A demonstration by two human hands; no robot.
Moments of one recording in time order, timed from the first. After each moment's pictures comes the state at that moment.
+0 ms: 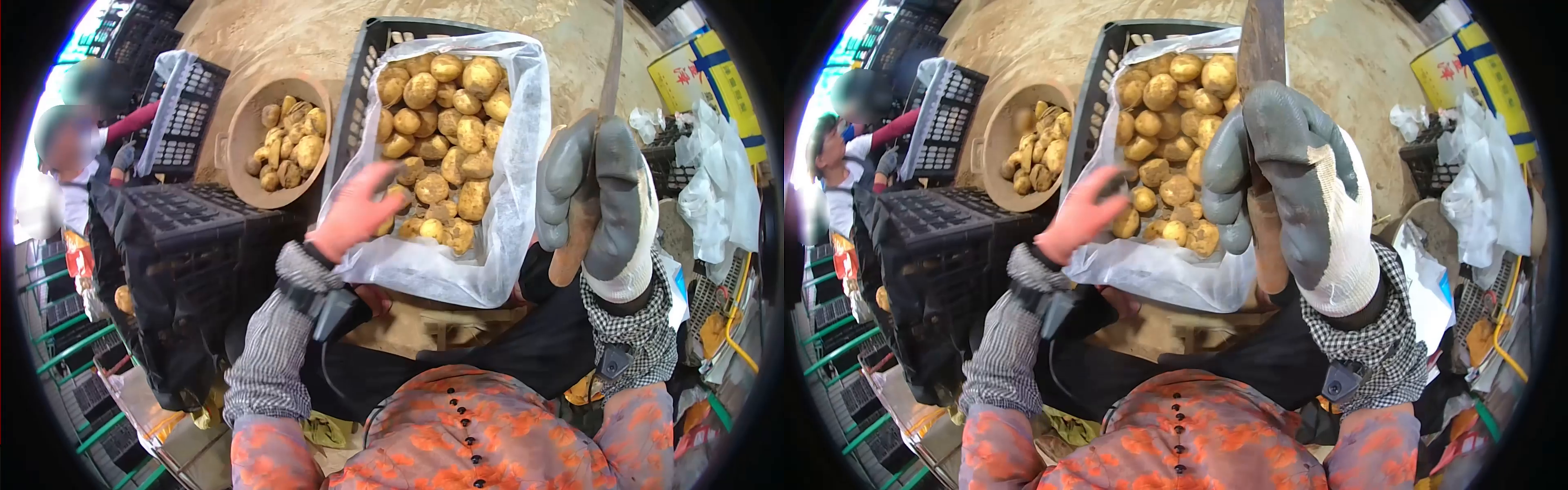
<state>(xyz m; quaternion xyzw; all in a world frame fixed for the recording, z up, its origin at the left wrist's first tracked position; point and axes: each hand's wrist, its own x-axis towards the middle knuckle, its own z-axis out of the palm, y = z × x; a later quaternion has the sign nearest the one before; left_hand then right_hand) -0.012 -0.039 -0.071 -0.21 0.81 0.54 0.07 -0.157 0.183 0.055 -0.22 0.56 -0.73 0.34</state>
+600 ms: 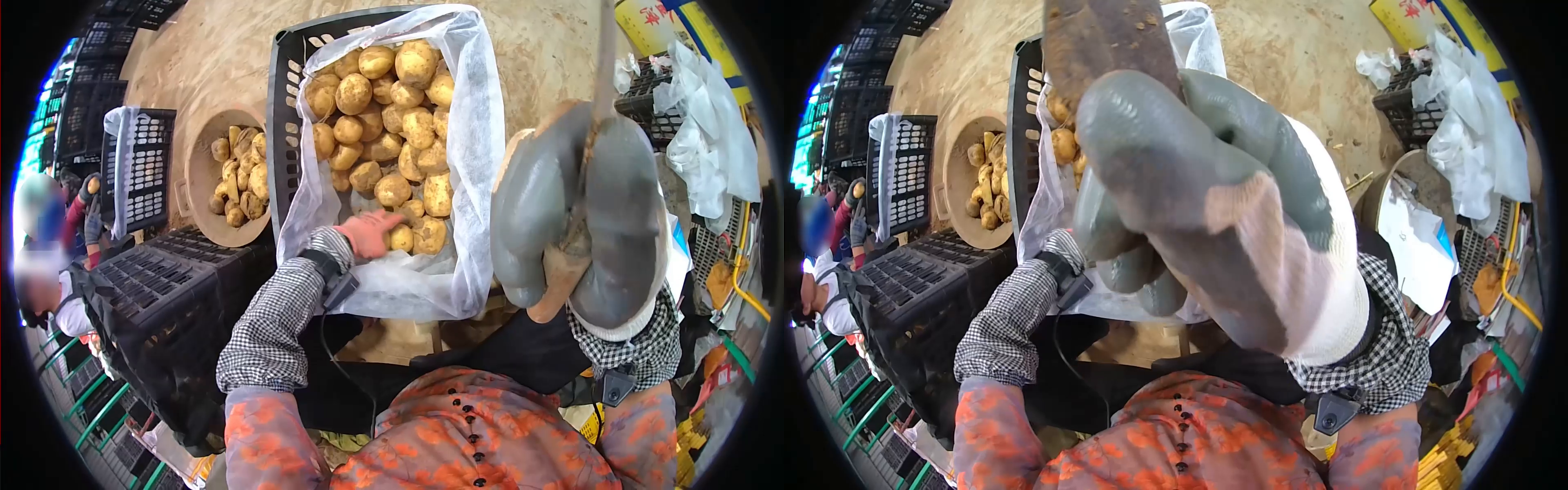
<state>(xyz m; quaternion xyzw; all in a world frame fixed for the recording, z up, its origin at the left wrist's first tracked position) -0.048 -0.024 -0.217 0.05 0.83 0.24 0.51 -0.183 0.186 0.067 -0.15 0.59 -0.71 0.35</state>
